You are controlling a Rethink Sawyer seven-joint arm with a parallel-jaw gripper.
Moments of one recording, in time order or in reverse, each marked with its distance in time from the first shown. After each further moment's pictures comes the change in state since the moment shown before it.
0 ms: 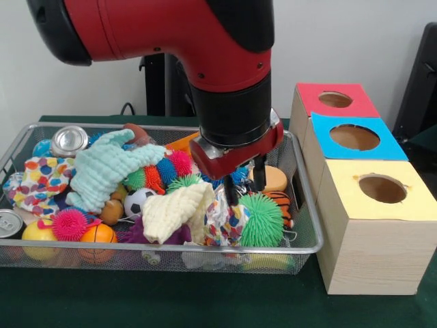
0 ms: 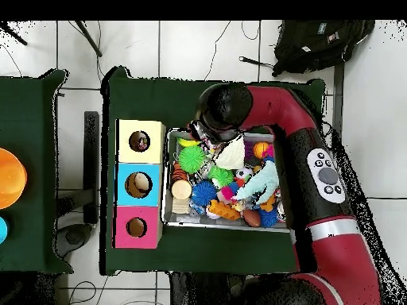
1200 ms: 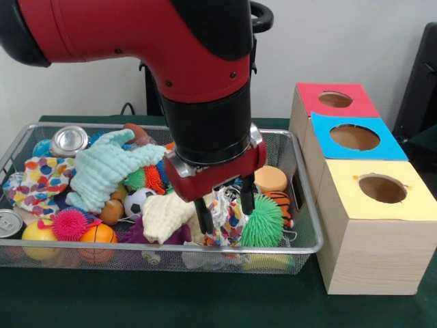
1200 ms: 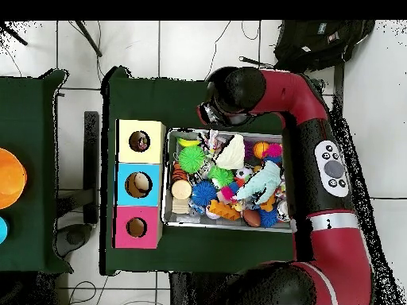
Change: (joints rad) arm 0.016 0.056 -0.009 -0.167 -0.008 0.030 0.000
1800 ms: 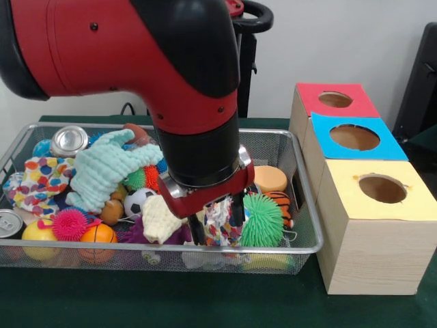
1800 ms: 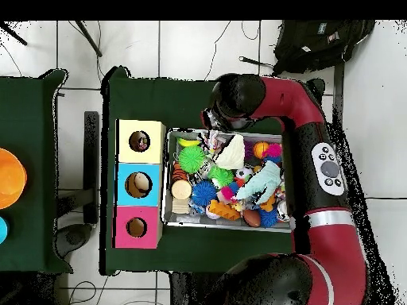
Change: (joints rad) arm 0.000 0.052 -0.021 -0.013 -0.009 0.000 0.000
